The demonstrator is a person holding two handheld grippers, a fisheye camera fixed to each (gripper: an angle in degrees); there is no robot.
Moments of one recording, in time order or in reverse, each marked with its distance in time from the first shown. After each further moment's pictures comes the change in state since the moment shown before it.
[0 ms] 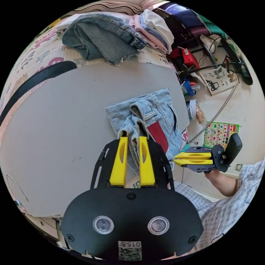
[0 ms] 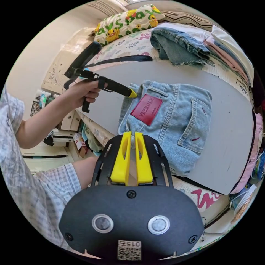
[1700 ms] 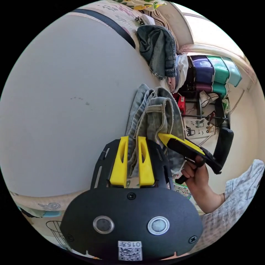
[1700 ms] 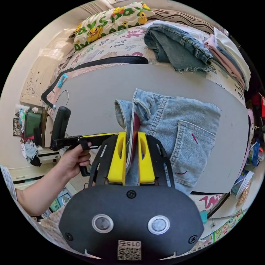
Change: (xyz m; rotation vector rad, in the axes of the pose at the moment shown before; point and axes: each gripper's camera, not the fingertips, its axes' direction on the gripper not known) left arm -0.143 0.089 0.180 0.273 0.403 -0.390; right arm -0.061 -0.259 -0.034 -0.017 0.180 0.148
